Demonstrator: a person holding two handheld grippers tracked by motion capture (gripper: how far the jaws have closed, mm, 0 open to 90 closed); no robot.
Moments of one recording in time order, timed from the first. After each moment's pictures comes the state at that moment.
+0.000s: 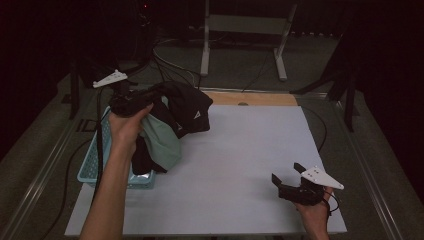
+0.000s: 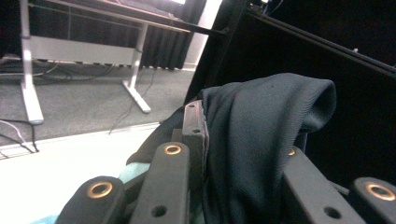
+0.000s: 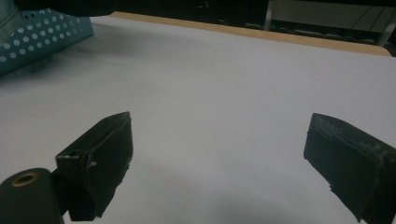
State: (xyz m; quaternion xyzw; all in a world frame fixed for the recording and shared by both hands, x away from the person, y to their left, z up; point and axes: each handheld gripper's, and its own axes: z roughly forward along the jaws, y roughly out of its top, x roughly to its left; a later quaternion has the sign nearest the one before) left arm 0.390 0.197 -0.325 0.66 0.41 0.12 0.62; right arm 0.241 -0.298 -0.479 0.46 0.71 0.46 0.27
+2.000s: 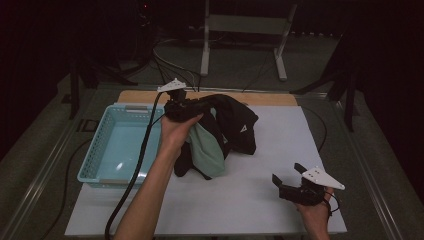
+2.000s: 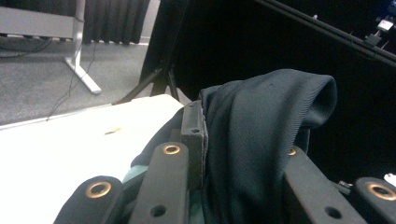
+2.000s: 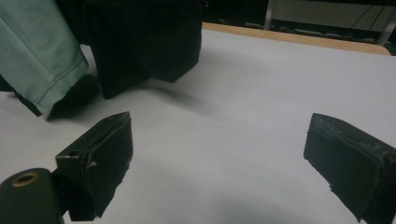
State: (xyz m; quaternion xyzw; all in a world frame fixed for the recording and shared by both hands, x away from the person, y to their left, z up) left arm 0.407 0.082 -0.357 0.70 0.36 0.05 0.61; right arm 0.240 -0.300 -0.479 0.46 0.71 0.46 0.27
